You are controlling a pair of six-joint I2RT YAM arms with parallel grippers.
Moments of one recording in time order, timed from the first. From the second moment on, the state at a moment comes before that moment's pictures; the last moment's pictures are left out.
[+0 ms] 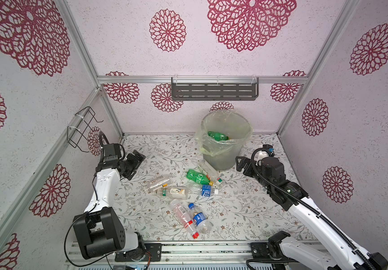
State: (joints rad) left arm 0.25 1.40 1.12 -0.64 0.39 -0.72; right arm 0.50 0.94 0.88 -0.37 0.18 0.64
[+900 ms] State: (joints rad) left arm 0.12 1.56 1.31 -0.91 0.25 -0.37; right arm 0.50 0.77 0.70 -0.39 0.18 0.62
